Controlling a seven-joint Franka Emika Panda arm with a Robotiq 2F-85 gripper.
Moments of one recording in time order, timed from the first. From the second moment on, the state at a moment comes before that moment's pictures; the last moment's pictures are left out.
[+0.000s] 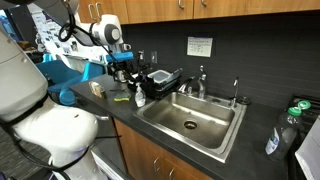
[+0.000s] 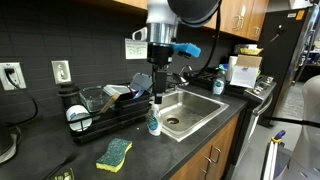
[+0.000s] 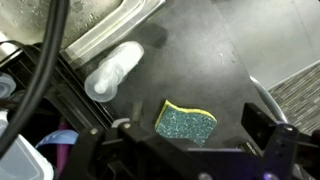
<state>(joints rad) 0.30 -0.23 0.14 -2.33 0.04 2.14 -0.47</state>
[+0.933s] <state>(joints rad) 0.31 -0.06 0.23 -2.24 0.12 2.20 -0.57</state>
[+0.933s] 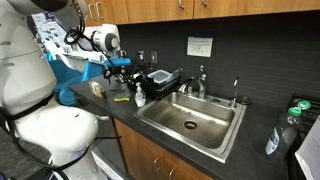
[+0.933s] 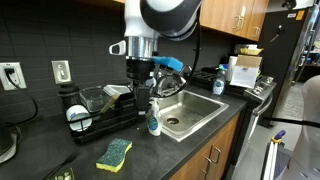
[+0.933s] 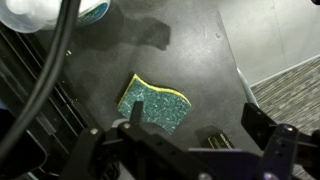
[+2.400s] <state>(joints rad) 0.30 -0.02 0.23 -2.24 0.16 2.21 -0.61</state>
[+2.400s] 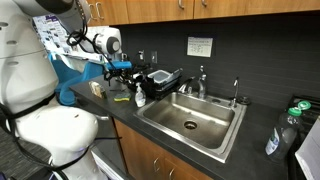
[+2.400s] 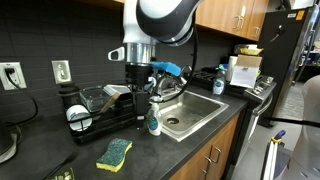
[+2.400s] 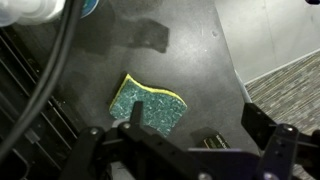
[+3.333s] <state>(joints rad) 0.30 0.11 0.30 -2.19 0.08 2.23 -0.59</state>
